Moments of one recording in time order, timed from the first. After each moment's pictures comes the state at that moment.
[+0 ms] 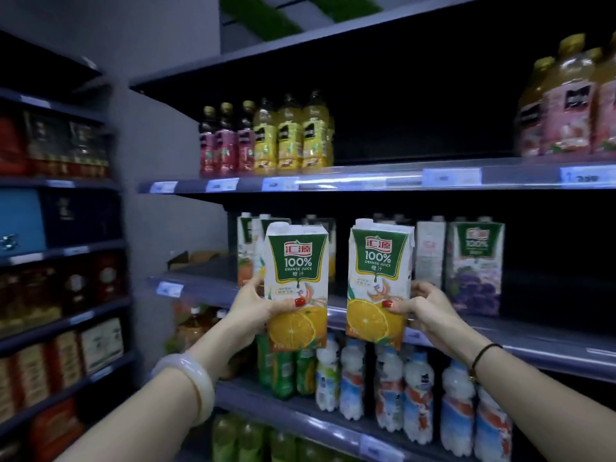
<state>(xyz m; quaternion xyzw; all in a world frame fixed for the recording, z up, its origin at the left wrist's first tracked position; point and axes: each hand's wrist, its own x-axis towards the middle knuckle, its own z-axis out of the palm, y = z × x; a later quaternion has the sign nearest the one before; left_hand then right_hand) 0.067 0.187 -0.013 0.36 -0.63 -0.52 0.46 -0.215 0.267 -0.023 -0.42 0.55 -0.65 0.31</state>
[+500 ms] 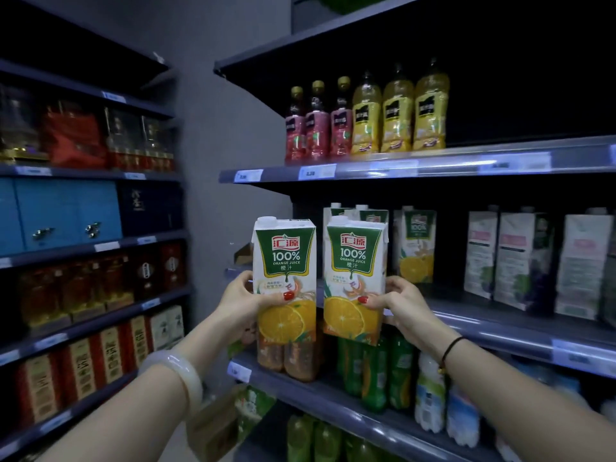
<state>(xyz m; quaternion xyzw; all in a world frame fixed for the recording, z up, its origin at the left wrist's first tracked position) 0.256 0.077 -0.027 0.39 -0.59 -0.49 0.51 -0.012 0.112 -0.039 -0.46 0.51 -0.62 0.38</state>
